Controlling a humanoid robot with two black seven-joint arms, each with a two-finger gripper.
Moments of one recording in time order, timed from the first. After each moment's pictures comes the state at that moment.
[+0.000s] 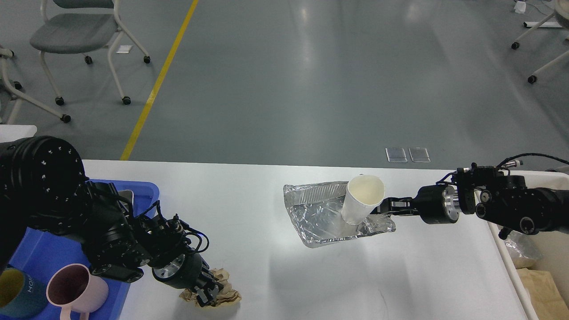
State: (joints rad) left arm -1.49 0.03 1.26 -1.29 0.99 0.14 -0.29; right arm 1.12 -0.54 -0.43 0.97 -0.84 0.29 0.56
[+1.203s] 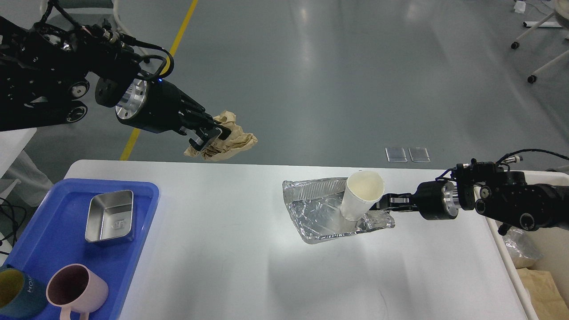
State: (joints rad) left arm -2.17 0.42 1.07 -1.42 0.98 -0.07 -0.49; right arm 1.13 -0.54 -0.43 0.97 -0.84 0.29 0.56
